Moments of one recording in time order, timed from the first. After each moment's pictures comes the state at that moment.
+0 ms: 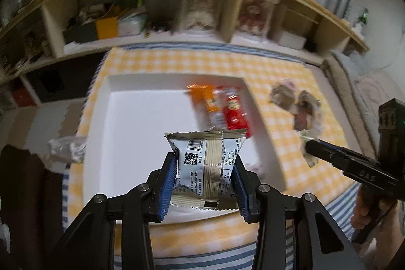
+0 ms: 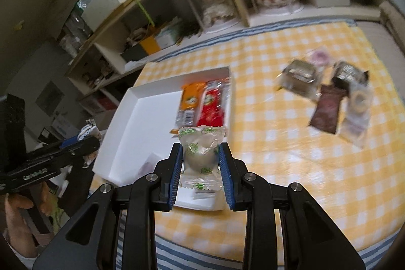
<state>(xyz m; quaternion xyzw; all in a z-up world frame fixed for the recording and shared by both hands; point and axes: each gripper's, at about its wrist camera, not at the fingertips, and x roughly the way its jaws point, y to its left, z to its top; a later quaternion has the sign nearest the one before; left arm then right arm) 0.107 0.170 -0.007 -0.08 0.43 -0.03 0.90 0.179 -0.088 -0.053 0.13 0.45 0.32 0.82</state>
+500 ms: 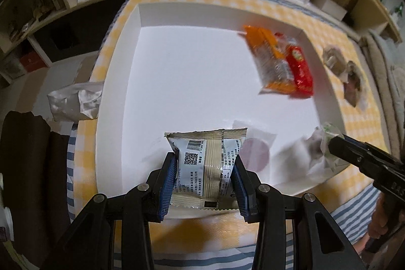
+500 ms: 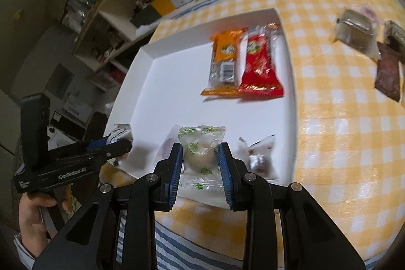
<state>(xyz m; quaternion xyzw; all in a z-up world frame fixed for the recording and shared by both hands) 0.157 0.206 -0.079 -0.08 0.54 0.02 0.84 0.177 -0.009 -0.105 0.12 0.52 0.36 0.77</state>
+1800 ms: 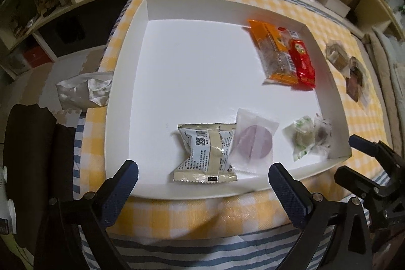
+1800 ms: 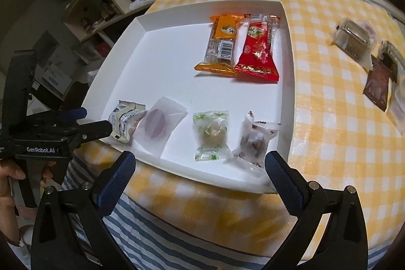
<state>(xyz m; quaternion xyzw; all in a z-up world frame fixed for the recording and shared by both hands) 0.140 0.204 -0.079 -0.08 0.54 0.03 0.84 0.156 -0.001 -0.104 0.02 0.52 0.33 0.79</state>
